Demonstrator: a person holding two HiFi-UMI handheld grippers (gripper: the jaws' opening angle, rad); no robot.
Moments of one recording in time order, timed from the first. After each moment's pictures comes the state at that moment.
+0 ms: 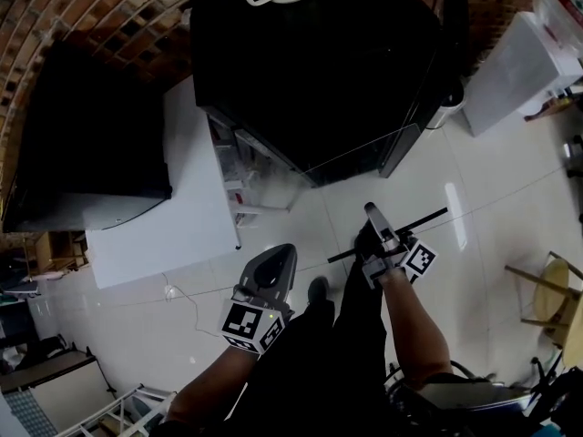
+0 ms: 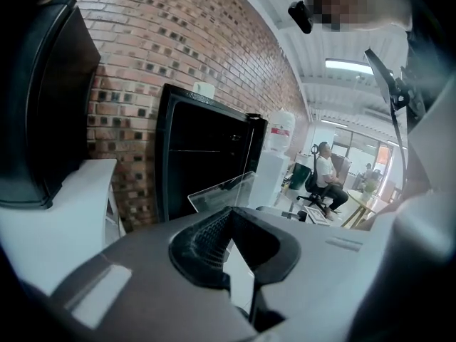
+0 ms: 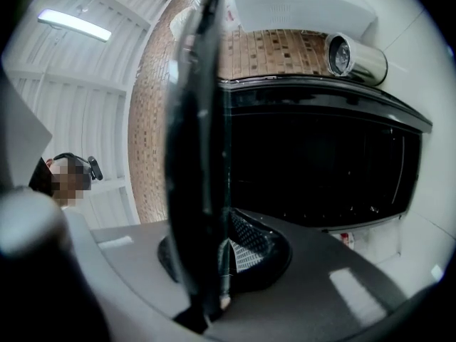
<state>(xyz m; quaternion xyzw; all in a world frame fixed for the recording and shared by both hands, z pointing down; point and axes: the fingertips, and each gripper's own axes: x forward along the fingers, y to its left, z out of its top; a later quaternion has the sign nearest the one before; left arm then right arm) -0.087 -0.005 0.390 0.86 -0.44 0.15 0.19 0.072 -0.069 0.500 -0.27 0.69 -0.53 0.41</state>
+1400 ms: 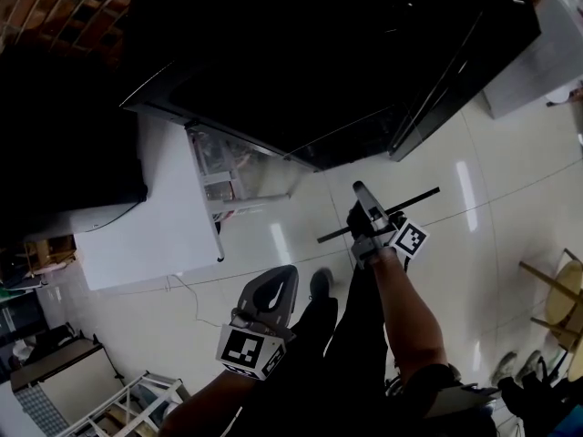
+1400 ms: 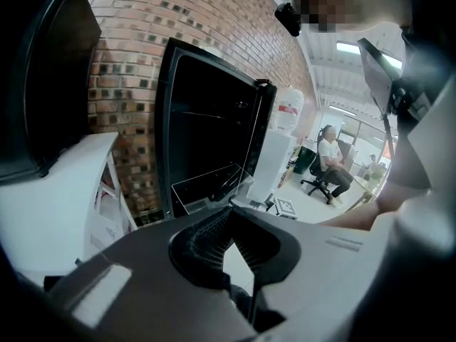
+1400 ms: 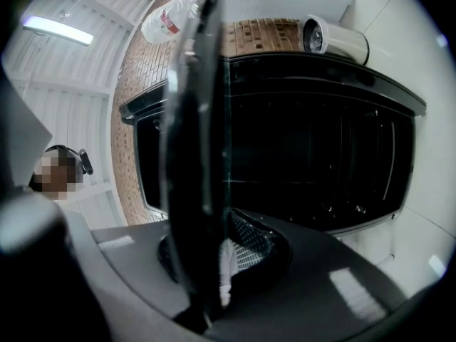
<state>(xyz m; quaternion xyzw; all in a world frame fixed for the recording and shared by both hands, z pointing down) -0.079 0.000 0.475 0.83 -0.45 0.22 0.24 0.042 -0.128 0.631 -0.27 0.68 -0.56 0.39</state>
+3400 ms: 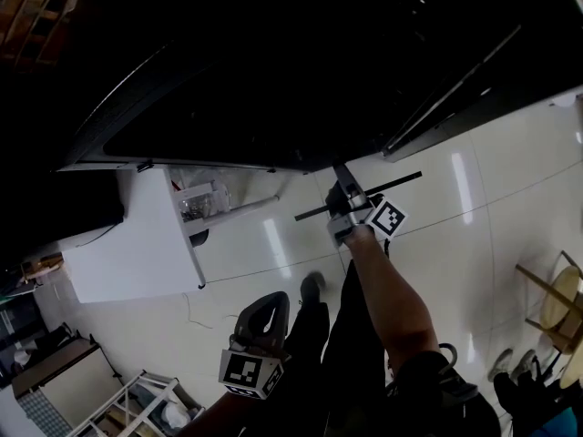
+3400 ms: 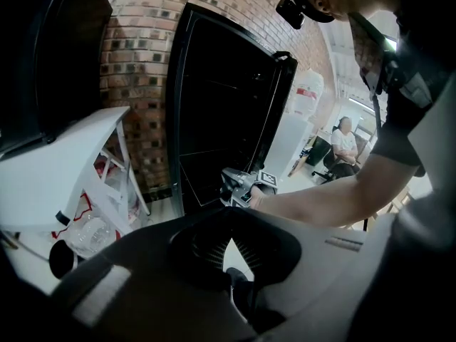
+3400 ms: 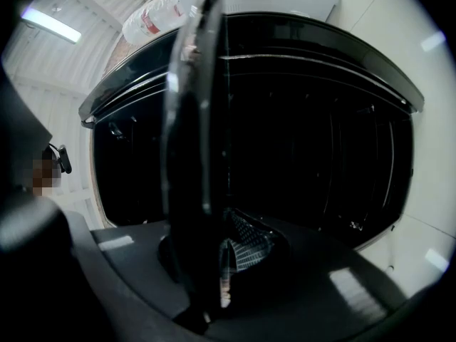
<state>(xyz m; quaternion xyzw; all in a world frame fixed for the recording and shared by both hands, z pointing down) -0.088 0.013 0.542 0.79 -0.47 0.26 0.29 0.026 -0.214 0.698 -0.33 0.64 -0.58 0.38</state>
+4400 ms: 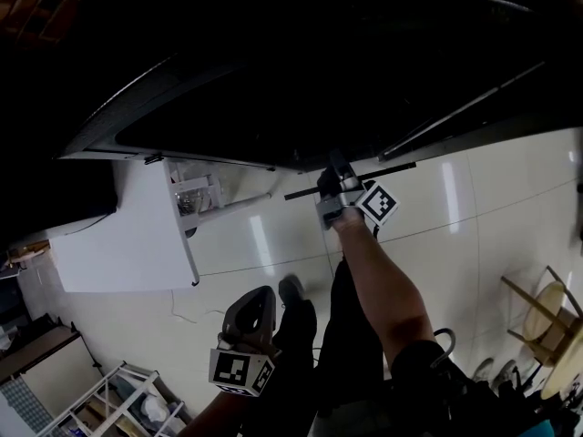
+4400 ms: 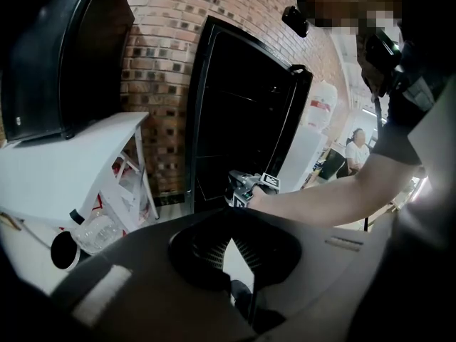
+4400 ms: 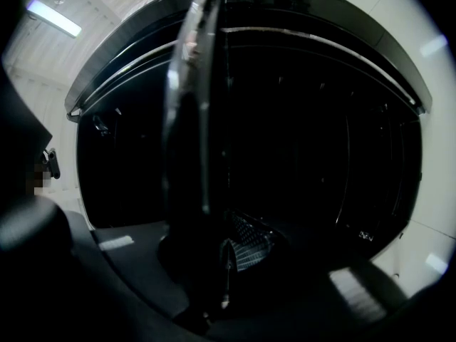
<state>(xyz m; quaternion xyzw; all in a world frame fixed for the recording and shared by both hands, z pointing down) -0.107 -0.007 0.530 0.77 -0.53 0.22 0.29 0.015 -0.260 0.699 -0.35 0.63 -0.58 0.38</state>
